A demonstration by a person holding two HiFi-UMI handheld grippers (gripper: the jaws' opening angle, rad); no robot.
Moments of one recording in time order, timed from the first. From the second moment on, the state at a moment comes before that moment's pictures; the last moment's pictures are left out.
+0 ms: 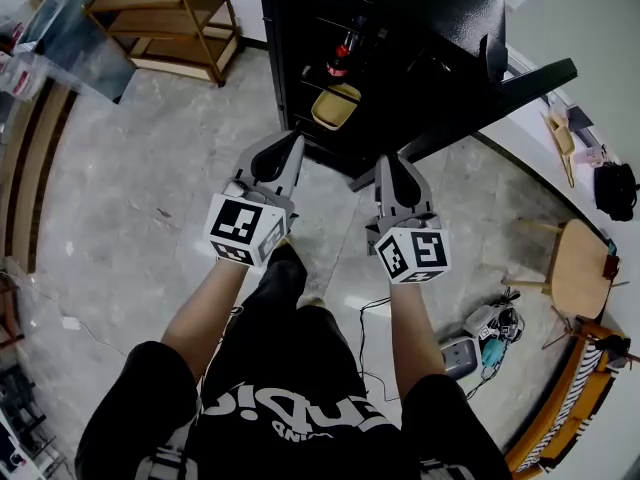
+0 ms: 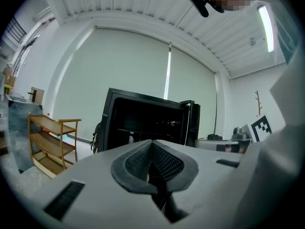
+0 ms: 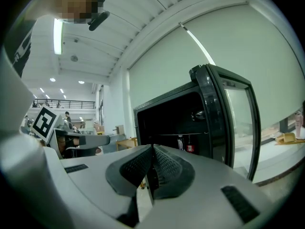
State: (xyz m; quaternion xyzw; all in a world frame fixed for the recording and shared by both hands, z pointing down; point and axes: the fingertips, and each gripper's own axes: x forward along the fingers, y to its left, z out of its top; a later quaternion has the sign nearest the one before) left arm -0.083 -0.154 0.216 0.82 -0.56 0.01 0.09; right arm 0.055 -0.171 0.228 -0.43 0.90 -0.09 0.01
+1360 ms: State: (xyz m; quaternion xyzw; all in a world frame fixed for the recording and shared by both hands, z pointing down) left arm -0.100 -0.191 0.318 0.82 -0.56 0.00 0.07; right arm -0.041 -0.321 0.369 -0.38 0.92 -0.10 -0.01
